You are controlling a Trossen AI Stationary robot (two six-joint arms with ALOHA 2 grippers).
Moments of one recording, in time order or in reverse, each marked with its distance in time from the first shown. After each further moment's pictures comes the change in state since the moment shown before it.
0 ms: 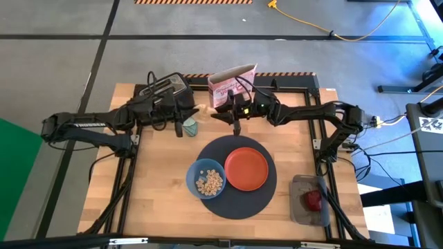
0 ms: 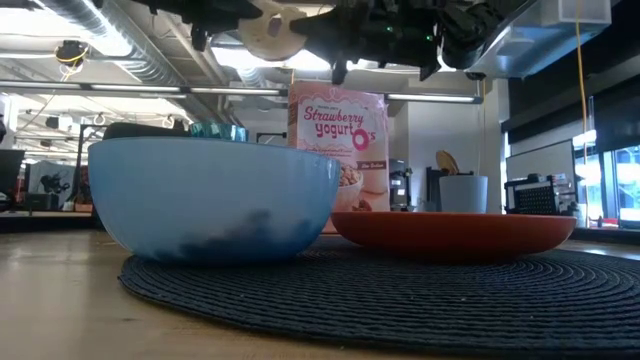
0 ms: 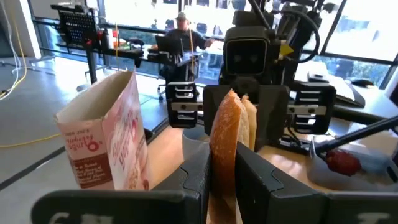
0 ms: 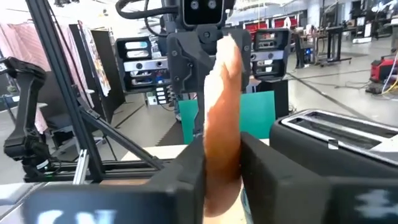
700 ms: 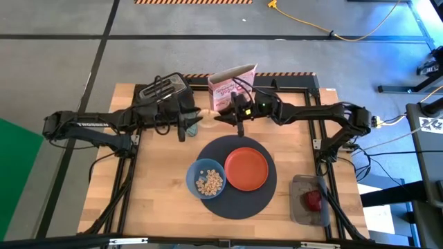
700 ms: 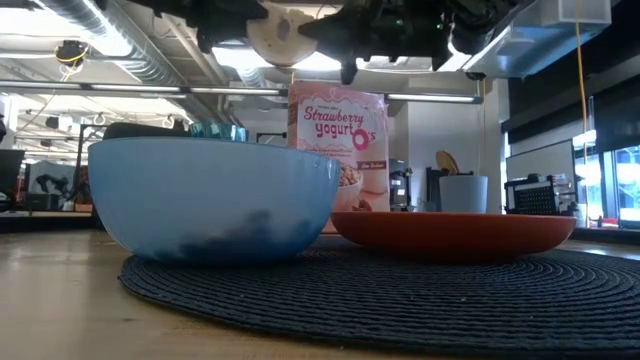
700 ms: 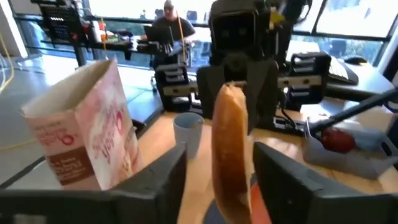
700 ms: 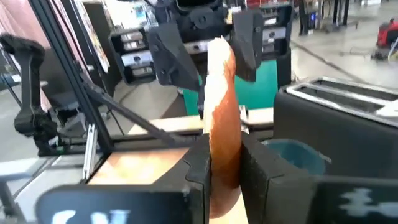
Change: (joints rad) left arm -0.037 0.044 0.000 -0.009 0.005 0.044; right arm 0.000 -0.083 -0.001 -0.218 -0.010 -0.022
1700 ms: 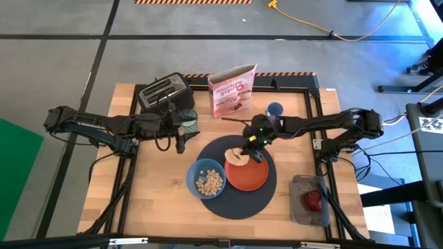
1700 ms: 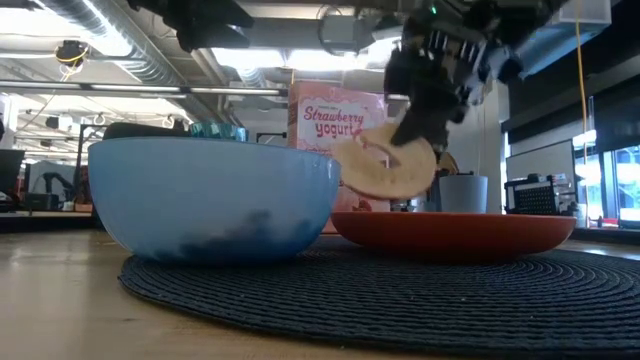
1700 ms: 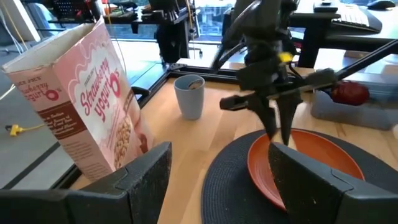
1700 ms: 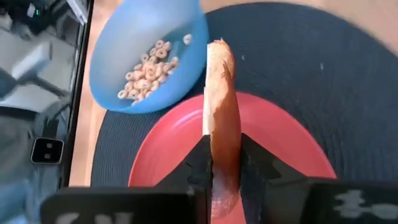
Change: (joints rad) left arm -0.209 -0.005 0.000 -0.172 -0.246 -0.001; right arm 0.153 -0.126 -0.232 -0.631 0.016 0.164
